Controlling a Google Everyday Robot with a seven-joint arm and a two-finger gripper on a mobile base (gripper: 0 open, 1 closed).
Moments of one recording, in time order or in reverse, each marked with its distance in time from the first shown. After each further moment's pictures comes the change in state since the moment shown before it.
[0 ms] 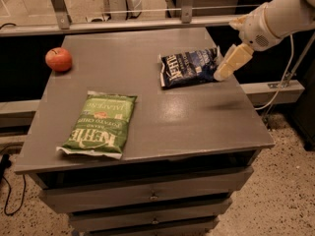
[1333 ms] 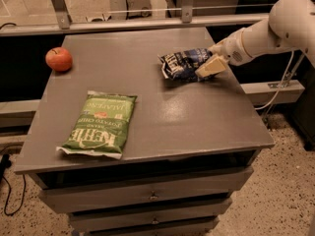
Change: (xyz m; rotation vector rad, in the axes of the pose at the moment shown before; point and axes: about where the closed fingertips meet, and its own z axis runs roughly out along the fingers) arm 0.018 -0.021 0.097 -0.035 -0.119 0.159
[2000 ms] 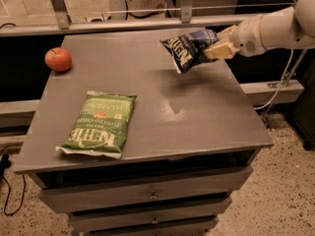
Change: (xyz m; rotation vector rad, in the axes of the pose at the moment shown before) arm -0.045 0.012 -0.049 0.004 -0.183 -0.016
